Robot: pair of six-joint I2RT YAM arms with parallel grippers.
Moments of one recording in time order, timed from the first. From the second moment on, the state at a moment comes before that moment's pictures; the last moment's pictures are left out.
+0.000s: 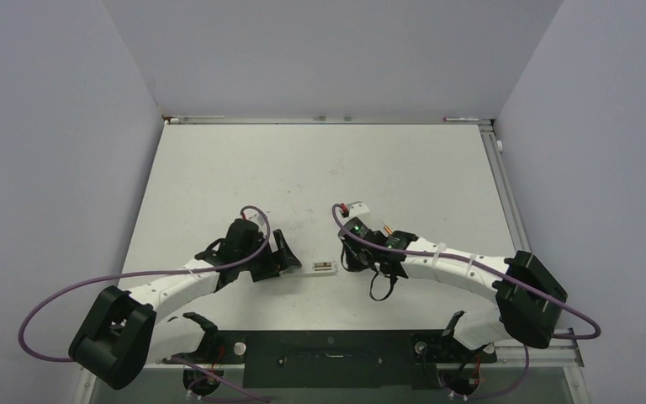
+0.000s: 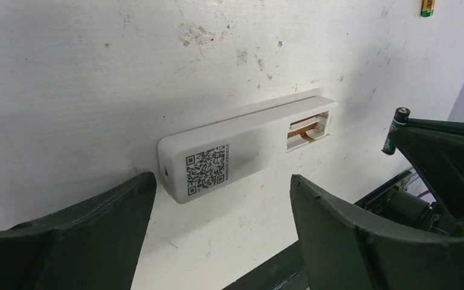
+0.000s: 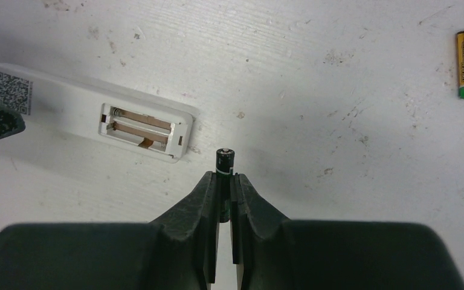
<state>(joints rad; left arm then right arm) -0.52 1.18 0.41 -0.08 0.27 -0.86 0.94 1.41 0.85 -0.44 0.26 0.57</state>
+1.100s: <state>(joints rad) -0.58 0.88 0.39 -0.09 0.46 -1.00 0.99 1.05 0.45 0.21 0.15 1.07</state>
